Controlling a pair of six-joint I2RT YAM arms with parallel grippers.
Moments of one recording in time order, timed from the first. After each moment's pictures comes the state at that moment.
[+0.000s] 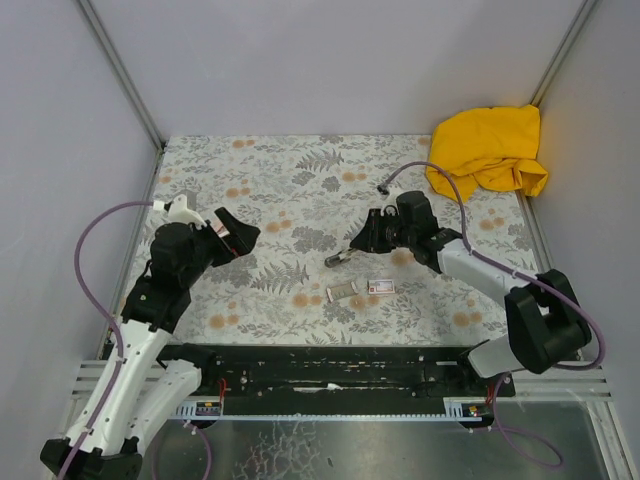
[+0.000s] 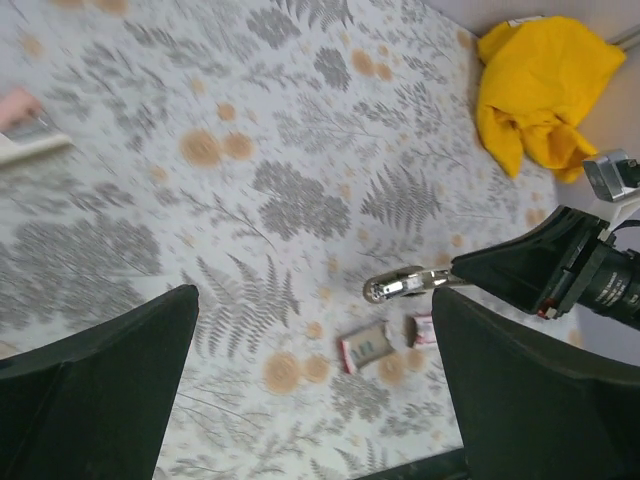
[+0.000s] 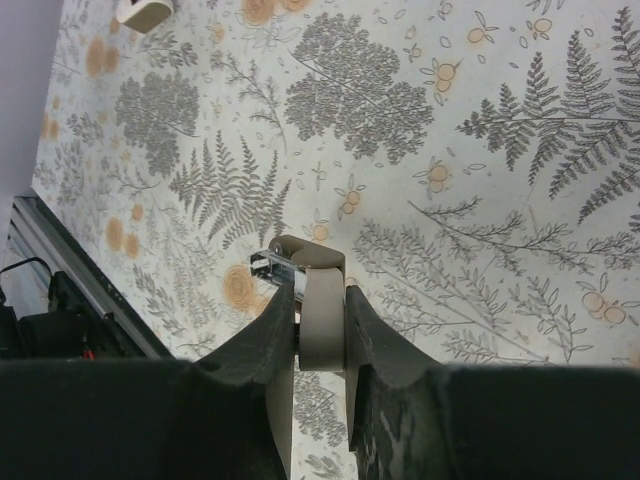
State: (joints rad) left arm -0.27 0.67 0.75 -0.45 0.07 -0.68; right arm 0.50 1.42 0.83 0.00 -0.36 0.50
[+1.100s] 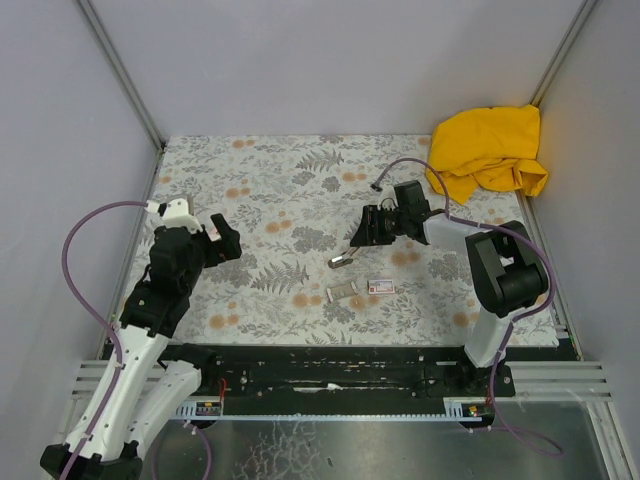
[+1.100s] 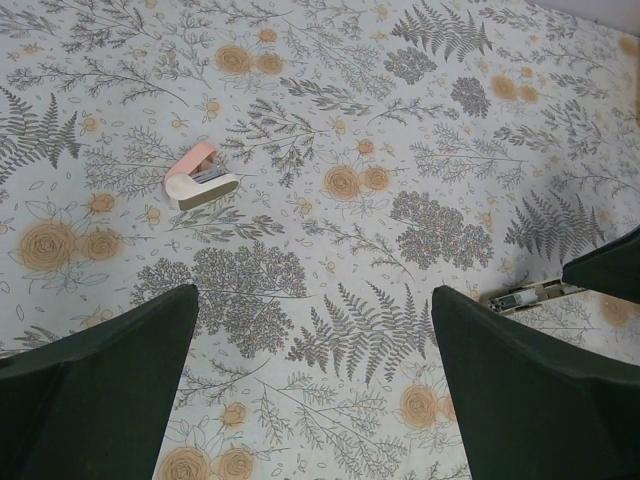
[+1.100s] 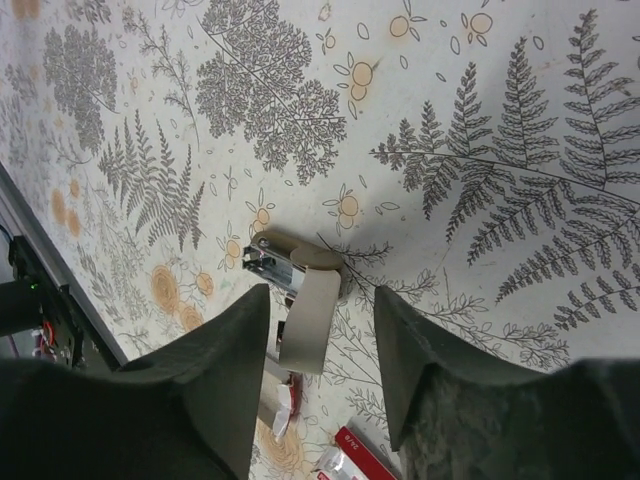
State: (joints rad) left arm -0.27 0.65 0.77 -0.51 -0.20 -0.37; right arm 0.36 1.82 1.02 -0.04 -0.61 0.31
